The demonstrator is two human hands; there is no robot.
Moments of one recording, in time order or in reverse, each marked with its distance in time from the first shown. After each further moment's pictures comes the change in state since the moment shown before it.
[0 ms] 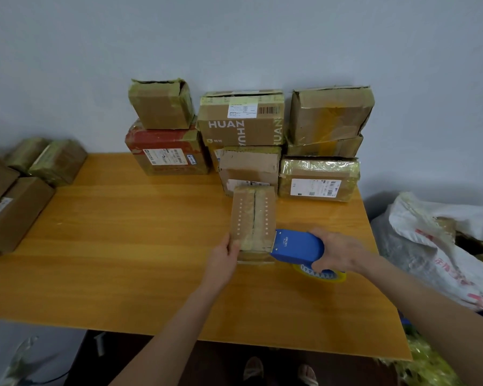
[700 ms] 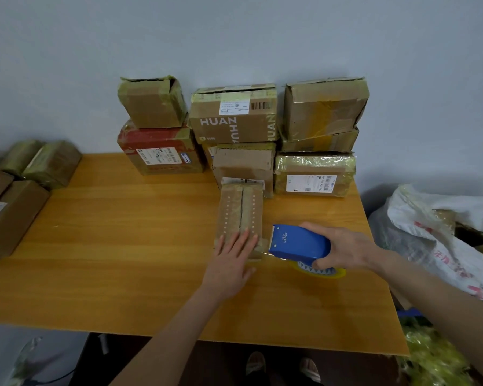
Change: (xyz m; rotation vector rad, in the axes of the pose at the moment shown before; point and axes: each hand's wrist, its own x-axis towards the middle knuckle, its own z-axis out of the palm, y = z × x) left_hand -0.005 -0.009 0.018 0.904 -0.202 0.459; right_hand -0.010 0.024 -0.006 0.047 0.063 -0.156
